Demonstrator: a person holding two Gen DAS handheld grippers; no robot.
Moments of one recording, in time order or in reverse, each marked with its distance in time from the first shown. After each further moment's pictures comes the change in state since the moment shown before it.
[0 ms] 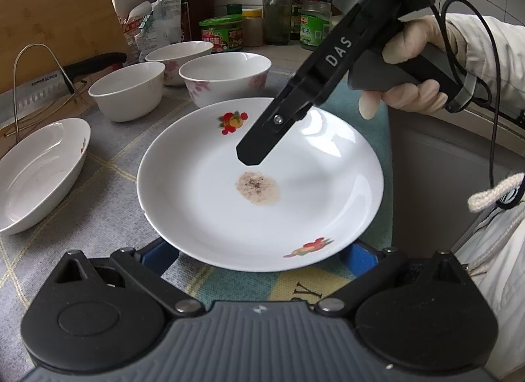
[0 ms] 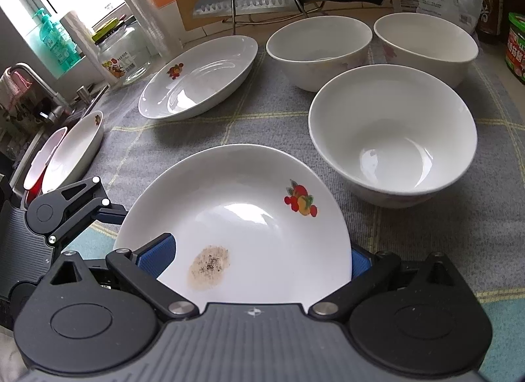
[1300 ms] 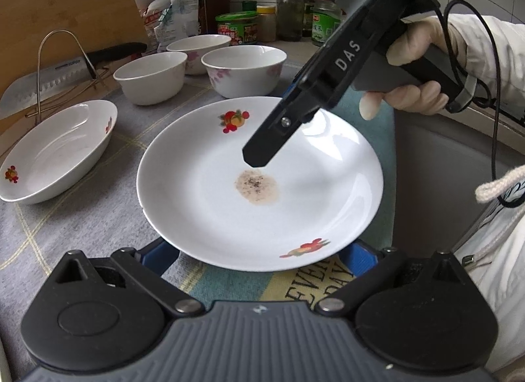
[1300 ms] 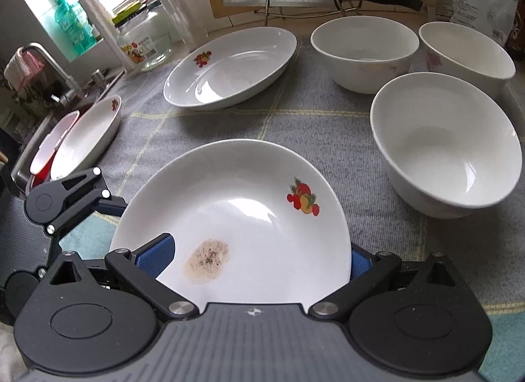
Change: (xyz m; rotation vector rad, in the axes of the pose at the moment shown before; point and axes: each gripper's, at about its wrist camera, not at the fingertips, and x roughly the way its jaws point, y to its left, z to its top) left arm -0.017 0.005 -0.018 -0.029 0.008 0.032; right arm 0.011 0.026 0.001 -0.053 0.010 0.033
